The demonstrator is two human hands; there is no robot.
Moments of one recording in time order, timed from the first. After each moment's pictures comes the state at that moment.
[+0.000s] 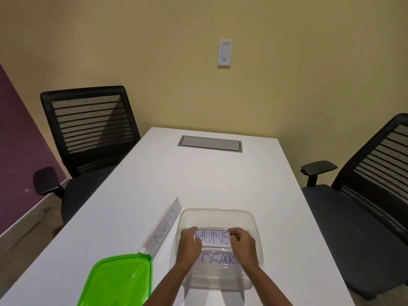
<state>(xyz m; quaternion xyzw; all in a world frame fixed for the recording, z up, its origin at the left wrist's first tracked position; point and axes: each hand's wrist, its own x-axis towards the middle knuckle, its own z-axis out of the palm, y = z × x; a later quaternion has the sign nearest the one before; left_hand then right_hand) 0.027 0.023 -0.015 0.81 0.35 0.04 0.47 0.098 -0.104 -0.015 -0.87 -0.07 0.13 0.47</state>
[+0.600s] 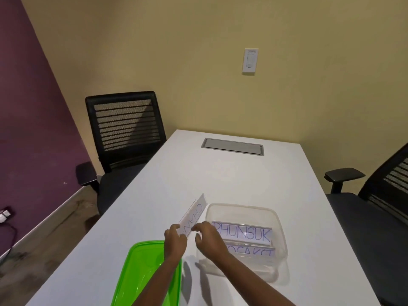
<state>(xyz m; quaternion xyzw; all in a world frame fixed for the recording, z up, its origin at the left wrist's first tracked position) -0.053 0.089 -0.008 0.74 0.48 0.12 0.46 0.007 0.000 0.010 -0.85 -0.37 0.18 0.33</state>
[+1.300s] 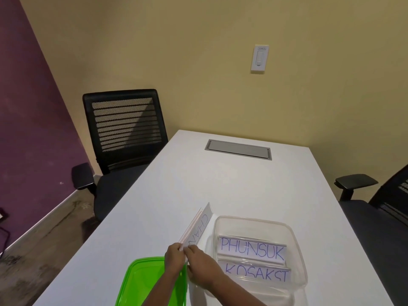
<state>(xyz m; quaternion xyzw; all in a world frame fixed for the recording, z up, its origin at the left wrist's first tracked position) -0.029 0.131 -0.052 0.69 0.51 0.07 0.50 0.008 0.040 -0.022 -0.83 -0.49 0.23 0.14</state>
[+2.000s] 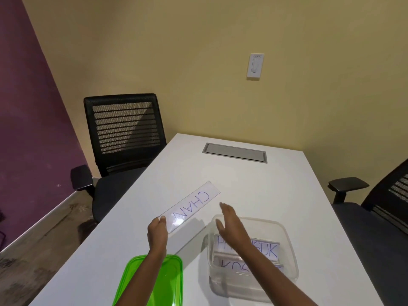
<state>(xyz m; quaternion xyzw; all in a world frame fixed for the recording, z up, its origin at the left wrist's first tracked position) -0.039 0.151 0.018 0.55 0.48 0.29 0.62 0.078 0.001 0.029 -0.88 -0.37 0.09 0.29</state>
